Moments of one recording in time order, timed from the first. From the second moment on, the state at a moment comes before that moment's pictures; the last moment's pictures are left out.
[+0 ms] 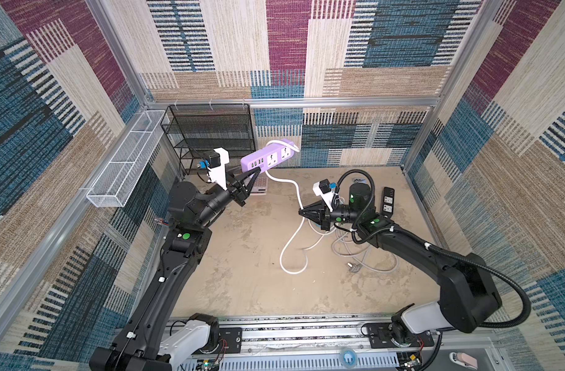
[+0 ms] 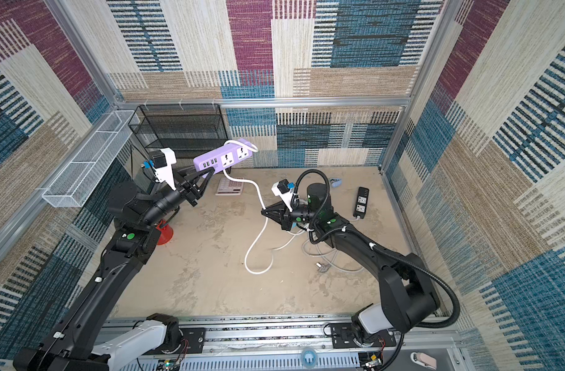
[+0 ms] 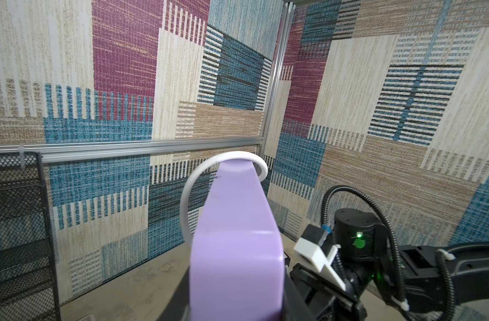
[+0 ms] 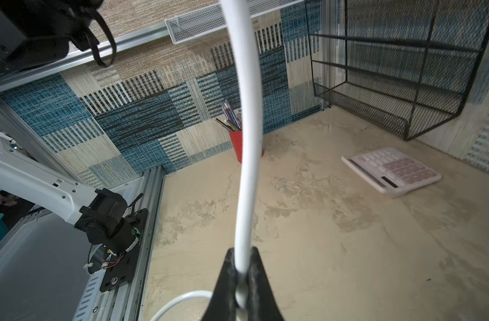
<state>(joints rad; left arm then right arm) -0.22 1.07 1.09 0.24 0.60 -0.29 0.48 1.50 0.97 0.29 -0.88 0.10</state>
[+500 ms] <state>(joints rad) -0.25 1.21 1.08 0.51 0.77 -0.58 0.45 1.89 1.31 0.53 -0.79 0.26</state>
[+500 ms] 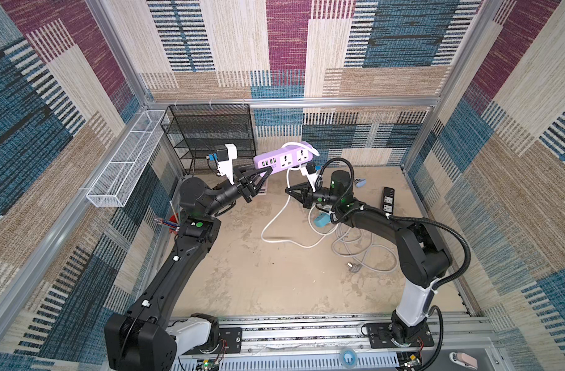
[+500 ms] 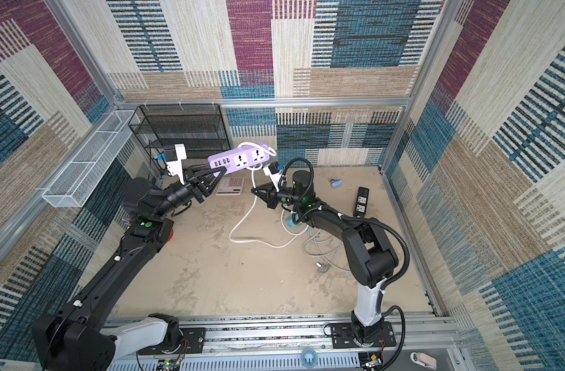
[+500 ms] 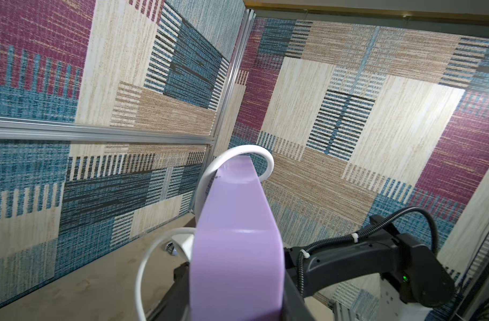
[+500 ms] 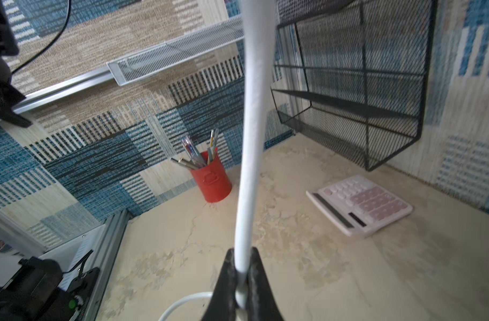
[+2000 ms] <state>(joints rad) -0.27 1.01 1.09 0.02 0.19 -0.16 0.21 1.21 1.08 -0.10 -0.44 0.20</state>
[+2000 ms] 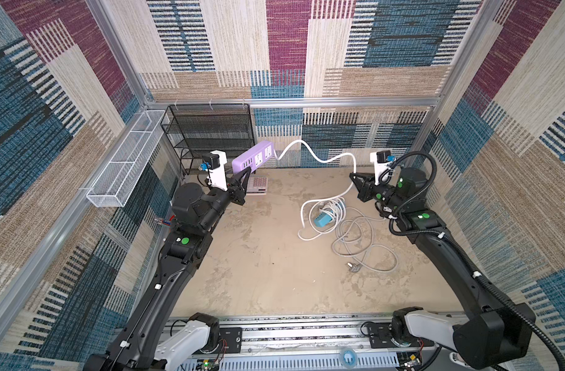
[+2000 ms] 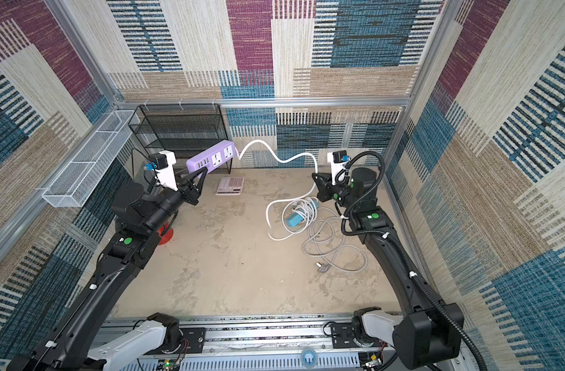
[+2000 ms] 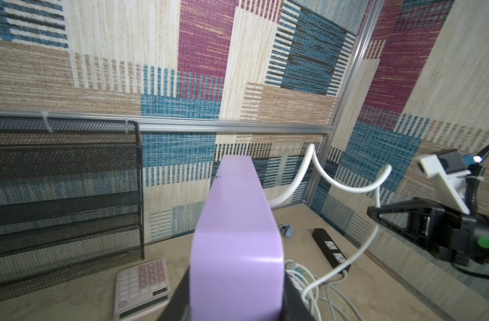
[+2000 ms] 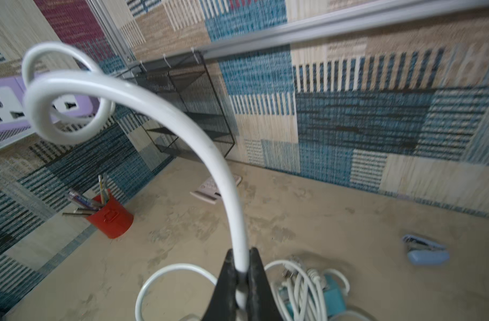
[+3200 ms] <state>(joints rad) -0.19 0.95 1.04 0.00 0.06 -0.08 0.50 1.70 0.73 0.16 -0.35 0.49</state>
